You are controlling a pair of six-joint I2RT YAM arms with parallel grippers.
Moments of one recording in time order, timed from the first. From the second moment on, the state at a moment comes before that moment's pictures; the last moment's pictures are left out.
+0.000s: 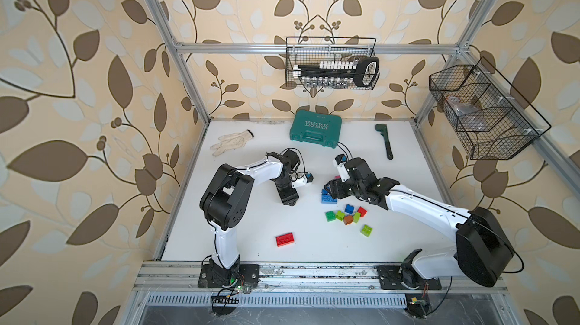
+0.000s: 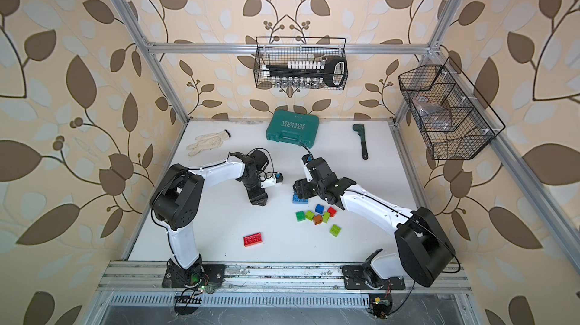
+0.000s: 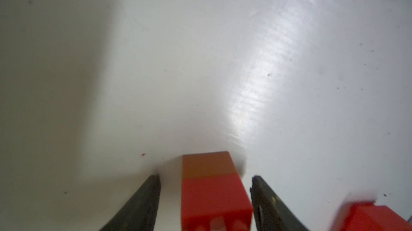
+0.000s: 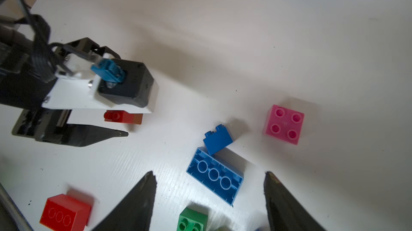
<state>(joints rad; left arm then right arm) -0.46 1.88 1.24 -0.85 0.24 0.63 0.59 1.45 0.92 -0.34 -0.02 0.33</state>
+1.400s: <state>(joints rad) -0.10 1.65 1.29 -0.99 0.84 0.29 0.64 1.92 1.27 -0.60 -0.06 0.08</state>
